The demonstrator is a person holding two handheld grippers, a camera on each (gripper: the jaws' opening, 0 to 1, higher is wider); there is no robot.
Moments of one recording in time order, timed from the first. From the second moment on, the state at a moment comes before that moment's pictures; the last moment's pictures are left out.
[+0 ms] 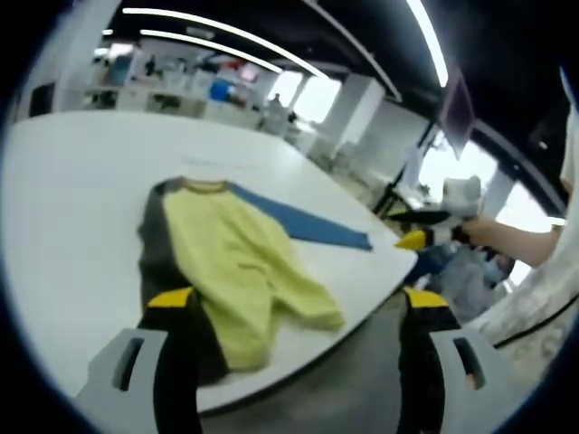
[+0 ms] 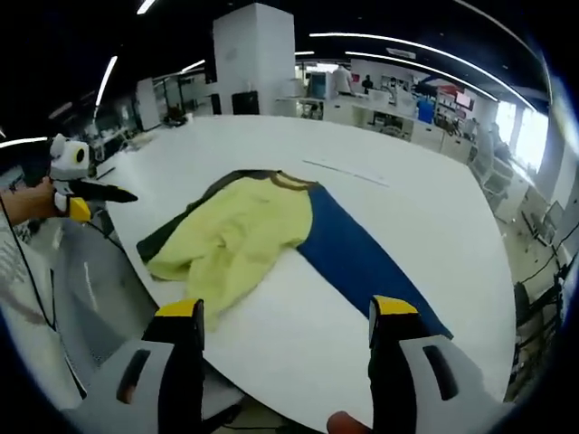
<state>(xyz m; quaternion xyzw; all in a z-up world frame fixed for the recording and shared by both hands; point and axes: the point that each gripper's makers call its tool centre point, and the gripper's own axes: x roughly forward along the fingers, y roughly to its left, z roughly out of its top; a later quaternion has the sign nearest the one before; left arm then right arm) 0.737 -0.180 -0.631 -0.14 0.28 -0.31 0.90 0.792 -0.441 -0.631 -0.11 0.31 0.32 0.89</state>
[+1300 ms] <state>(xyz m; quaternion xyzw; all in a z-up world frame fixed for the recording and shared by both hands) 0.743 -0.132 -0.724 -0.02 0.39 -0.25 0.88 0.729 -0.349 -0.591 -0.06 0.28 0.39 0.87</state>
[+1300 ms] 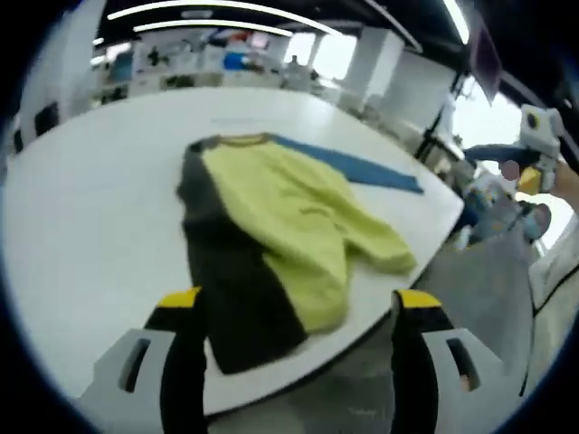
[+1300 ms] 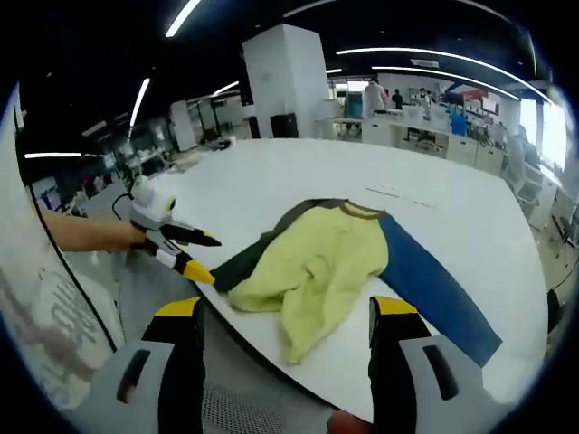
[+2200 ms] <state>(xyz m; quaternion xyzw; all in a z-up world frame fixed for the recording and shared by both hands) 0.742 -0.135 -0.770 0.08 0.44 -0.27 0.85 0.732 -0.351 -0.591 -0.05 0.29 0.39 0.87</state>
